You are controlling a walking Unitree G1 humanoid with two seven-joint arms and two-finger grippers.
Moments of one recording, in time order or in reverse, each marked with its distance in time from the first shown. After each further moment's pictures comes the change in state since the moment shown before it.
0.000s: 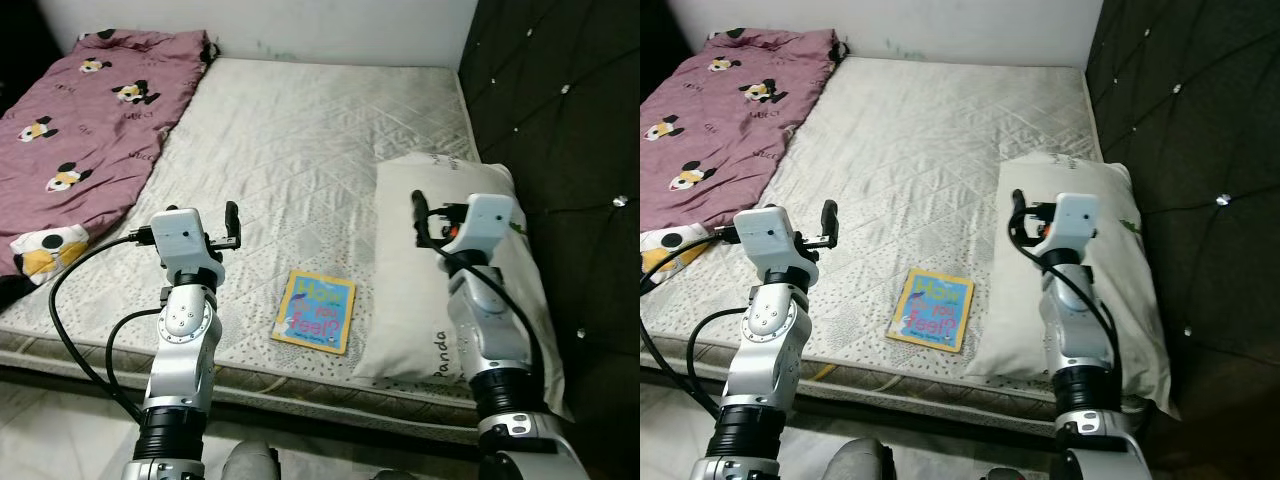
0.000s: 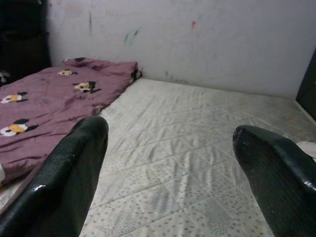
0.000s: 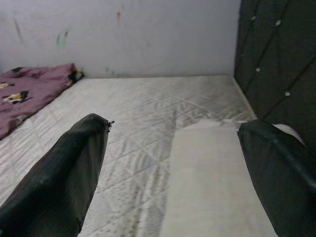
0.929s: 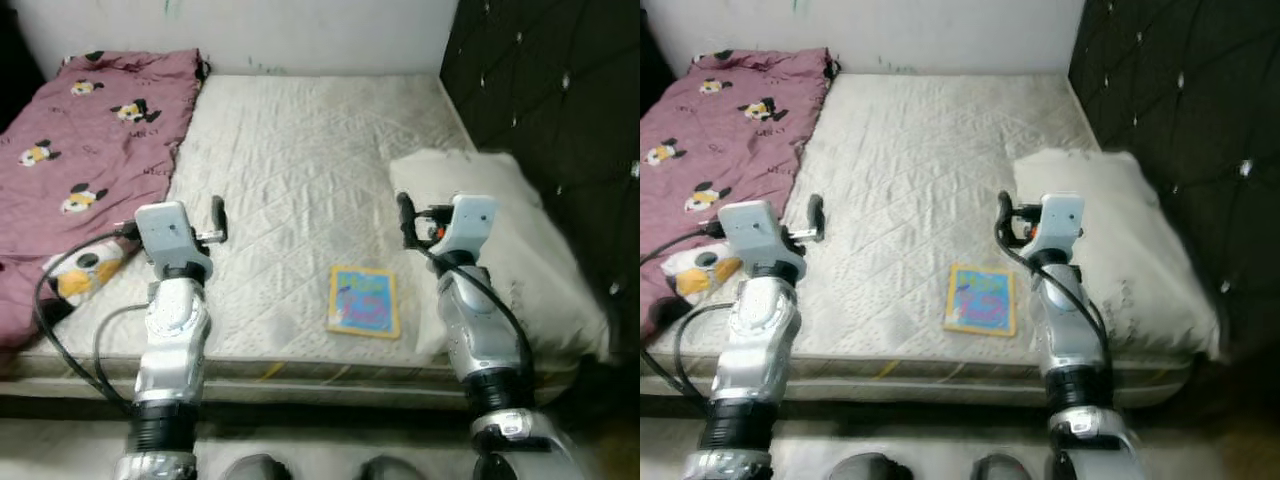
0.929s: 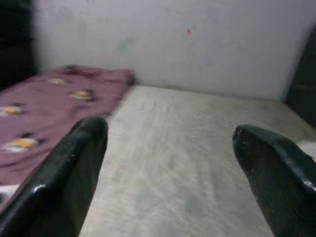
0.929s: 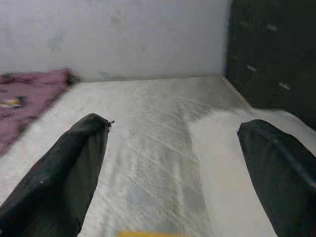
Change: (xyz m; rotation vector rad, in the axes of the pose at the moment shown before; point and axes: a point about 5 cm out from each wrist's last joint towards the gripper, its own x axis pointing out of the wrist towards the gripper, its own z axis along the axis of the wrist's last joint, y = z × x) left arm 0.003 -0.005 0.000 -0.030 0.015 0.001; right arm -0.002 -0.008 -0.006 -0.027 0.032 -0.008
